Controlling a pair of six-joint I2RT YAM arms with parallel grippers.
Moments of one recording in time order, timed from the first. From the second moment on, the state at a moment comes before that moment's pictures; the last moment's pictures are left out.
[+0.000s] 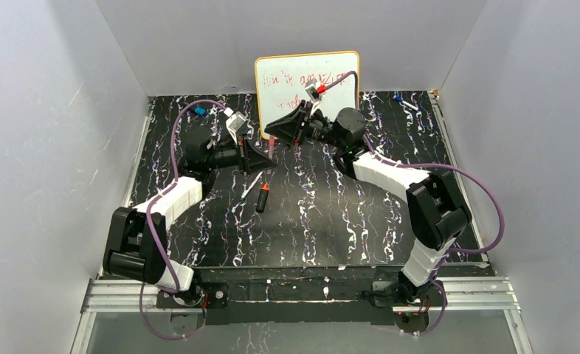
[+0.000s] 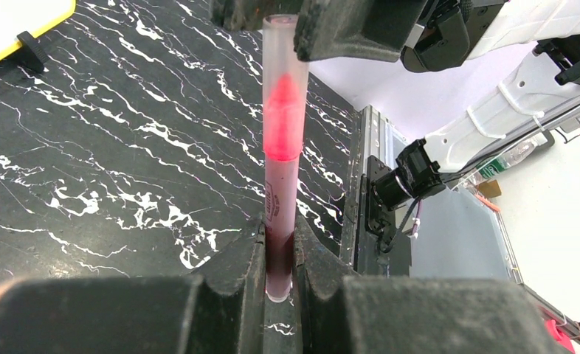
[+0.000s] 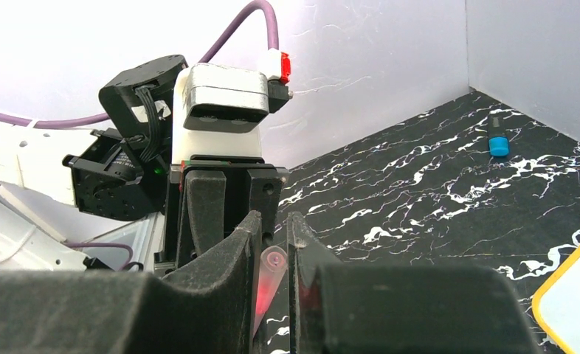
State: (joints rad) left arm -0.23 1.44 0.81 0.55 1.10 -0.52; right arm 0.63 1.75 1.20 0.84 -0.73 0.55
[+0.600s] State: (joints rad) left arm -0.20 1.45 0.84 0.54 1.15 -0.51; right arm 0.65 1.75 1.18 0.88 -0.66 0.54
